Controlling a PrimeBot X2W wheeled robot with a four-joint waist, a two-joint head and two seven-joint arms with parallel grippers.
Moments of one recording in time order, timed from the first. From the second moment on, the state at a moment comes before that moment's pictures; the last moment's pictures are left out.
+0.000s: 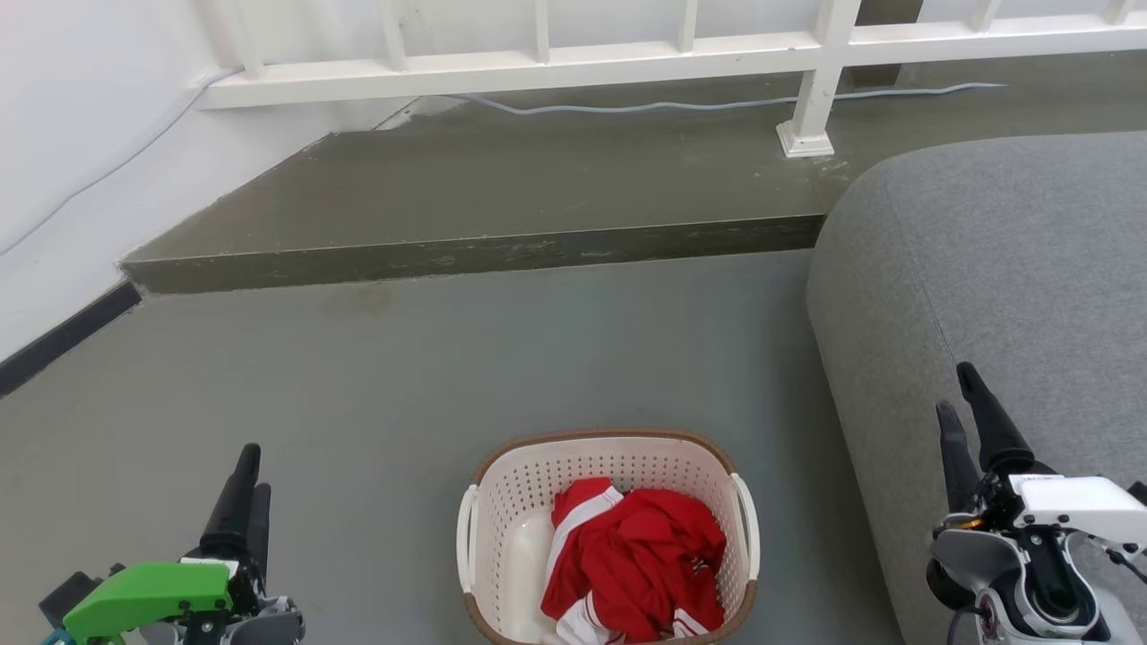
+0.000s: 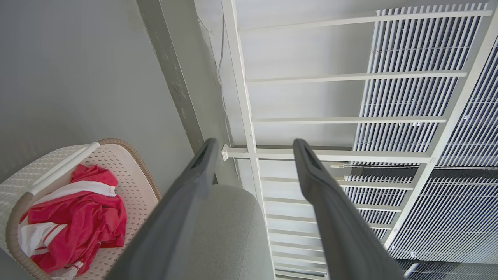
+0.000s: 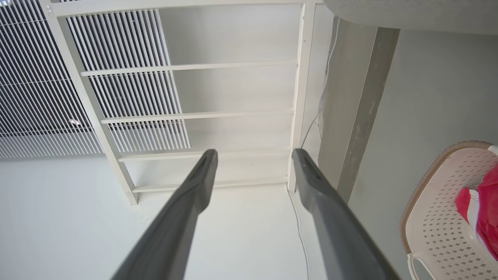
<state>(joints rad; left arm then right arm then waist) -0.03 0.01 0.05 0.30 -1.59 -0.12 0.07 -0.03 -0.02 -0.09 0.29 1.58 0.12 0.09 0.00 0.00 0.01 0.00</state>
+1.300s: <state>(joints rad) -0.06 0.08 -0.11 0.21 -0.99 -0.10 -0.08 -0.08 -0.13 0.17 0.24 1.14 0.12 -0.08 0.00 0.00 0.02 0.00</state>
